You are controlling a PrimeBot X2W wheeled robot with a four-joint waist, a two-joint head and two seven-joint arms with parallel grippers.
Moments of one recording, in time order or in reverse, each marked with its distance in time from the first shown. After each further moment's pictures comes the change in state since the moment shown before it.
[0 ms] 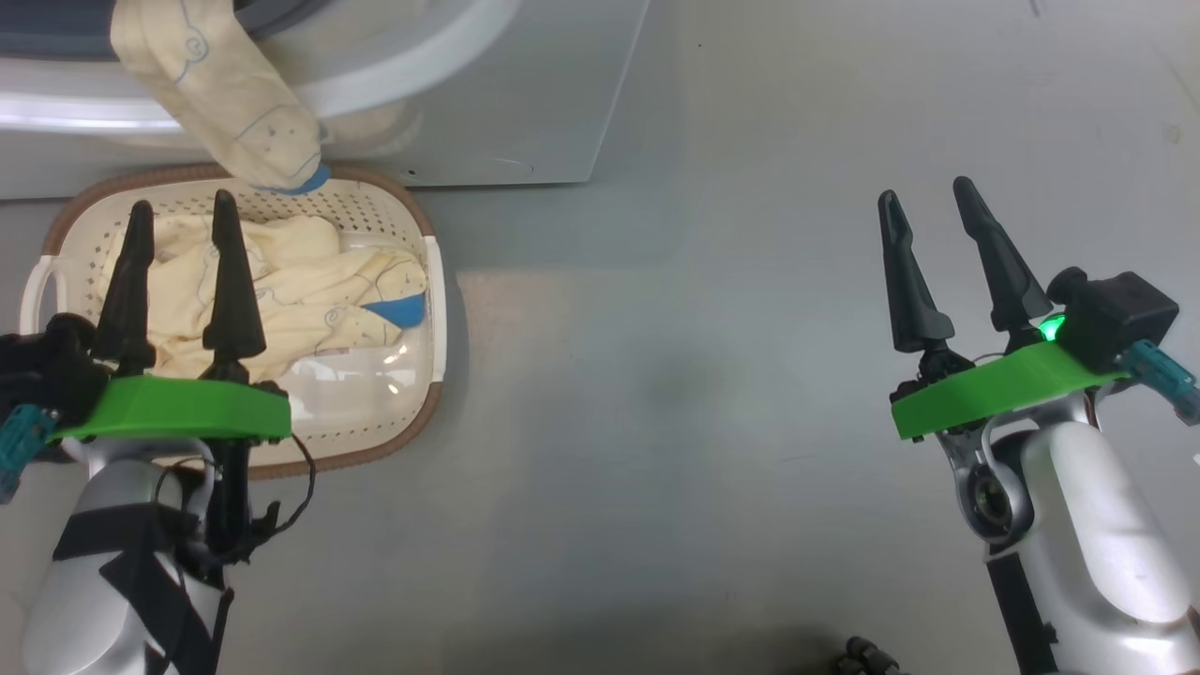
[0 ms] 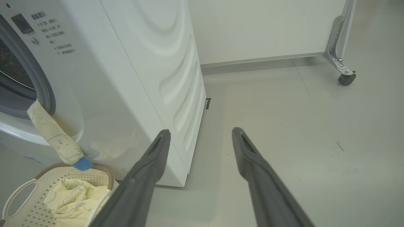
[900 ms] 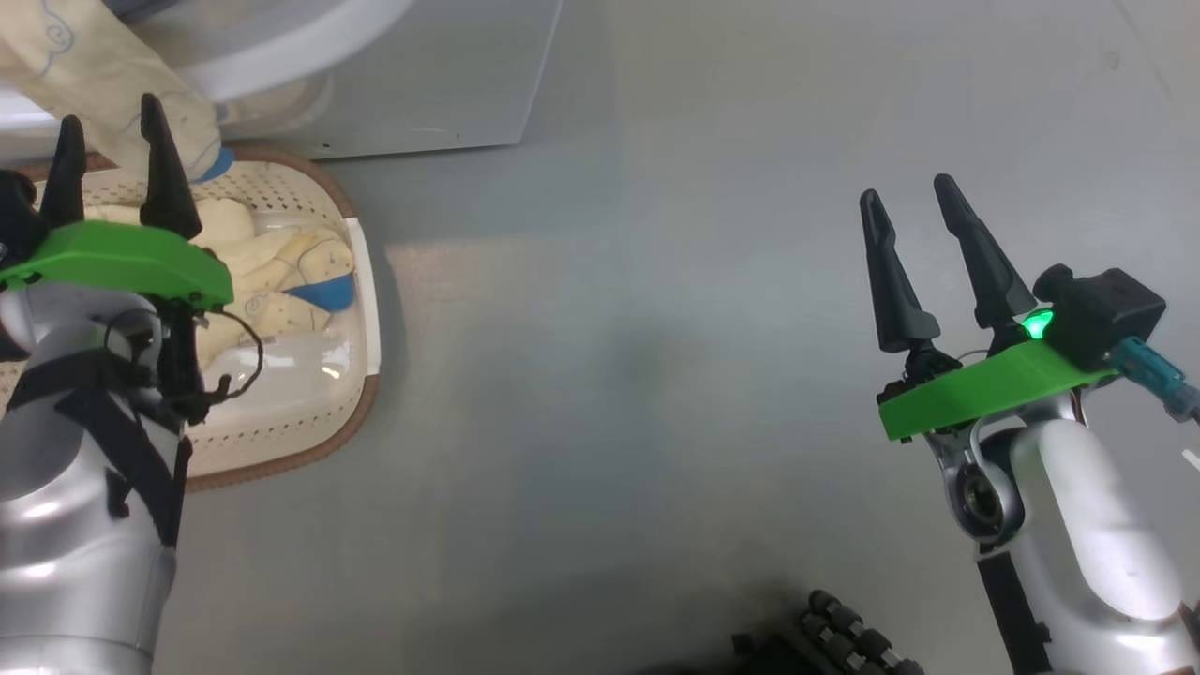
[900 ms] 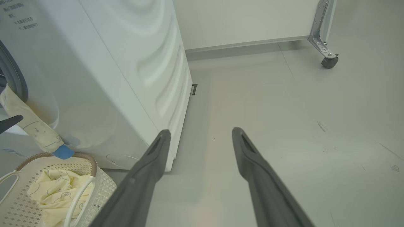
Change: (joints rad) left arm -0.362 -0.005 0.002 0.493 -0.032 0.000 0.000; right arm -0.006 0.000 0.029 -0.006 0.018 0.000 0.000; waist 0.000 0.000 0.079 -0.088
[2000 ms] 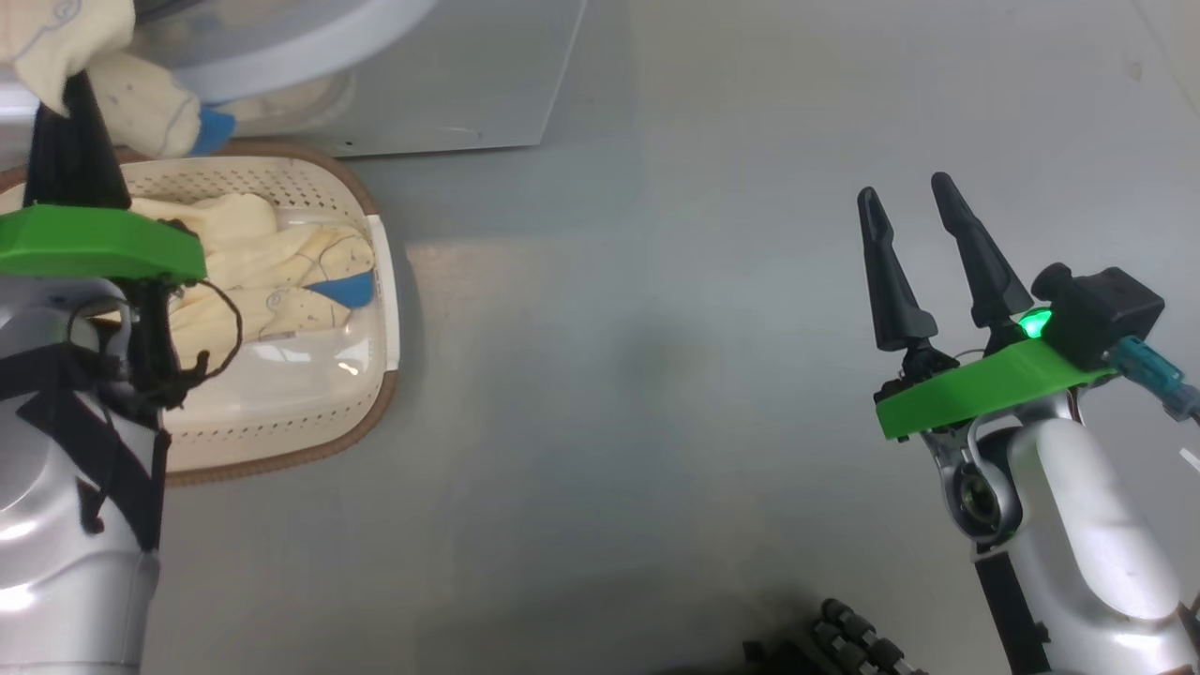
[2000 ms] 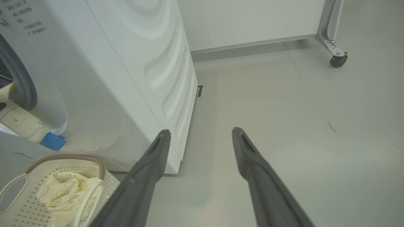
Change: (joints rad) left arm 0.034 0.009 0.050 -0.167 0.013 0.000 0.000; right arm -0.002 0.000 0.011 -0.003 0.021 0.000 0.000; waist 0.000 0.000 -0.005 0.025
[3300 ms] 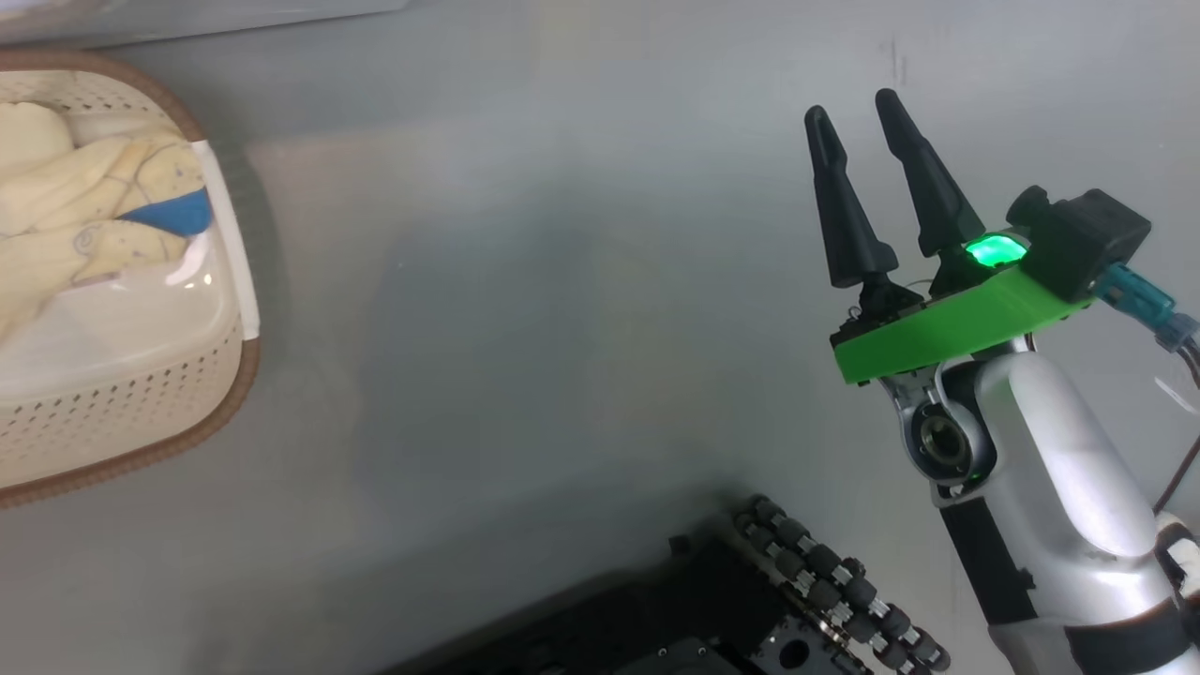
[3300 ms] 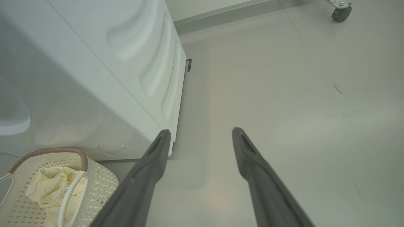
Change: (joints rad) left arm -0.805 0.426 -0.243 0.136 0.046 0.000 0.236; right arm -0.127 0.000 0.117 -0.016 0.162 0.000 0.000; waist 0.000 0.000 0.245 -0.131
